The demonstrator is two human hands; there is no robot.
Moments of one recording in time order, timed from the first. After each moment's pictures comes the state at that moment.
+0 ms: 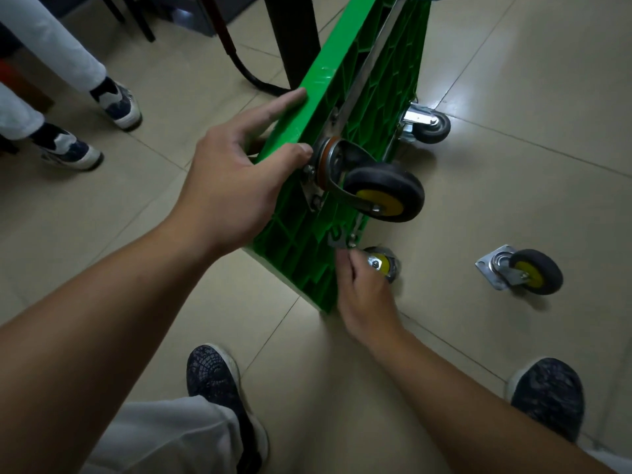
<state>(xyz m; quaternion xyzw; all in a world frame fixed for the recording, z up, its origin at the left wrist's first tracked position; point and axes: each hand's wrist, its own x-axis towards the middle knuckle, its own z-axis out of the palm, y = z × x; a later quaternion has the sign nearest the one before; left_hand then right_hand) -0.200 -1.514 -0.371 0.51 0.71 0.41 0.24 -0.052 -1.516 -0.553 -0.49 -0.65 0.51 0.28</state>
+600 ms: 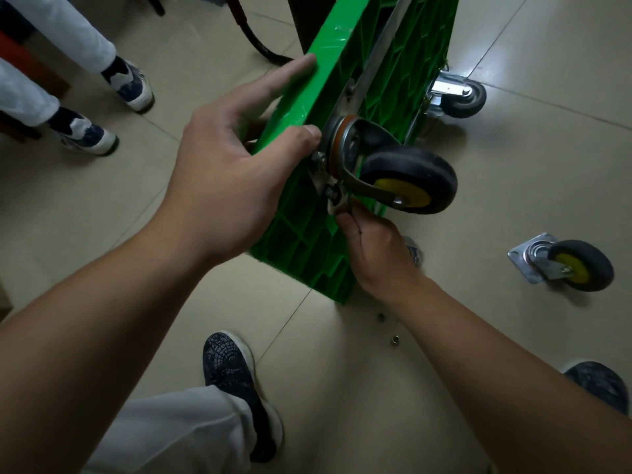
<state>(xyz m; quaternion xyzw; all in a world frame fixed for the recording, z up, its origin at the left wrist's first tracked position) -0.203 -1.512 -0.377 0.52 0.70 0.42 0.26 -0.077 -1.457 -0.562 -0.38 -0.76 0.42 0.32</state>
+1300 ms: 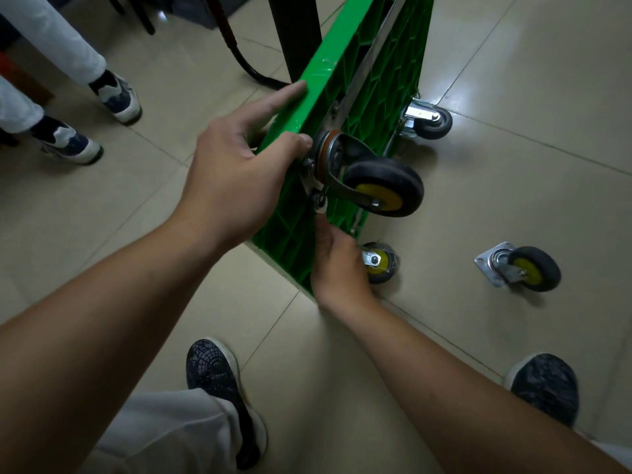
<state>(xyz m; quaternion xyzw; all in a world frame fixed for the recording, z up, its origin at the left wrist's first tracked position) -0.196 -1.510 -0.374 0.48 0.73 0.42 0.22 -0.093 -1.504 -0.522 -0.49 -0.61 0.56 0.29</state>
